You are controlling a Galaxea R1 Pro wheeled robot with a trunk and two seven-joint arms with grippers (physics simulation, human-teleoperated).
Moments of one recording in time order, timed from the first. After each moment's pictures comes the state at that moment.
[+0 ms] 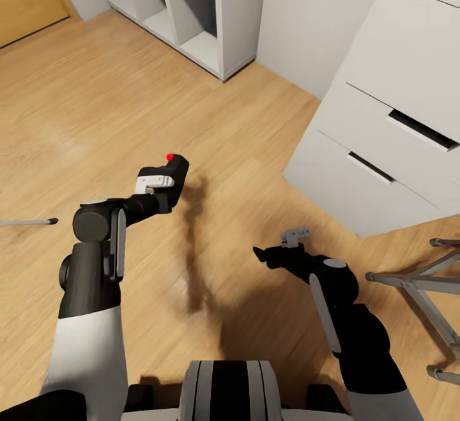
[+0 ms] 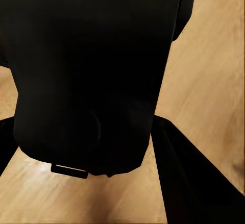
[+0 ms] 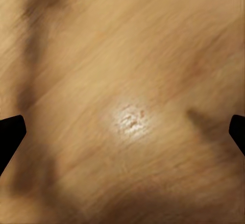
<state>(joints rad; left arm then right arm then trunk) -0.85 -0.16 0.16 -1.61 -0.31 1.04 -0.47 -0.52 0.08 0.11 -1.62 0.02 0.87 0.24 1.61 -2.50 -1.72</state>
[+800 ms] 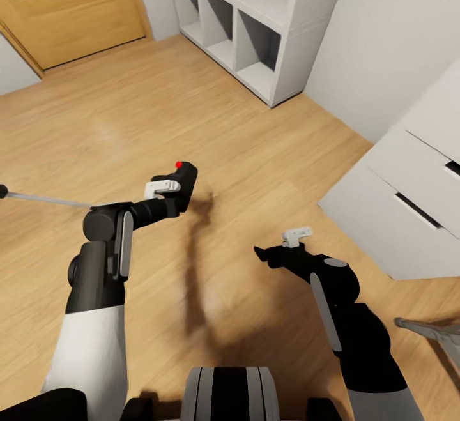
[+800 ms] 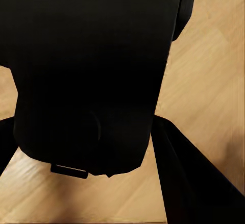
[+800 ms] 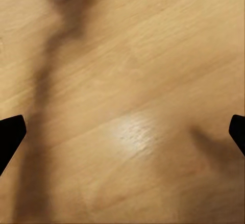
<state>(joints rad) -0.85 -0.16 0.15 -1.52 -0.19 1.04 -0.44 -0.53 0.08 0.10 -1.62 0.02 0.87 0.24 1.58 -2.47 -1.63</state>
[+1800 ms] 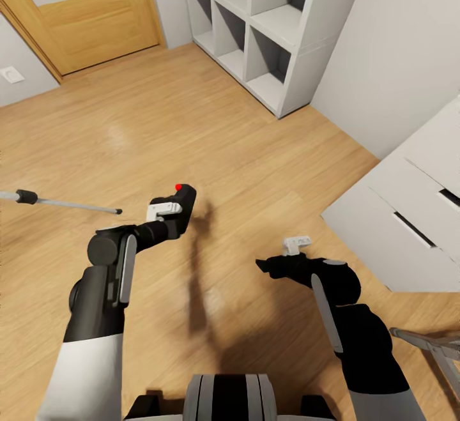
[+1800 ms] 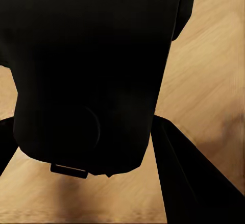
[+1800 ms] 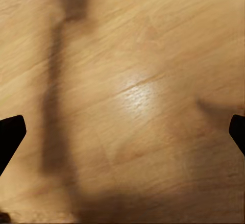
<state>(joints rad) -0.72 -0.16 0.13 -1.55 -0.12 1.04 -0.34 -0.52 0.07 0.10 -1.62 0.02 1.04 0.24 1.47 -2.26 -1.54</state>
